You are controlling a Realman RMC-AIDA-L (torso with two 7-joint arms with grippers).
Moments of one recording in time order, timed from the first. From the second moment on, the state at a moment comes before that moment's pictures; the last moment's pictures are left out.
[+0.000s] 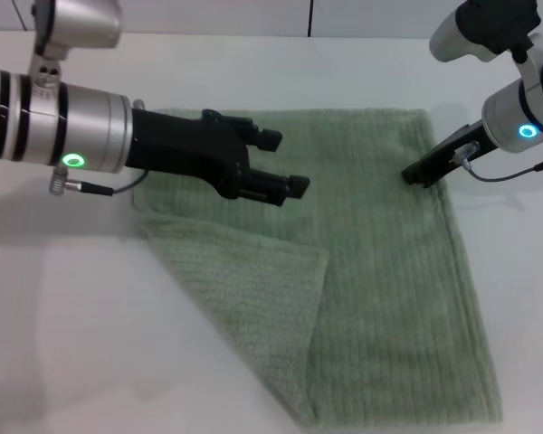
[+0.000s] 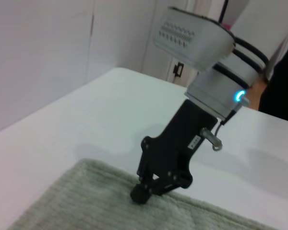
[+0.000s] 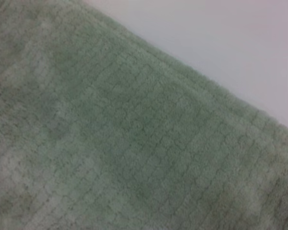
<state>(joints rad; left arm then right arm) -0.58 -2.05 1.17 0.94 1.90 1.41 -1.76 0.95 2.03 -1.12 -0.52 0.58 1.08 -0.89</state>
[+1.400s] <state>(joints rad) -0.62 -2.07 1.45 0.75 1.80 1.20 -1.72 0.95 2.03 -1.12 -0.52 0.58 1.08 -0.89</state>
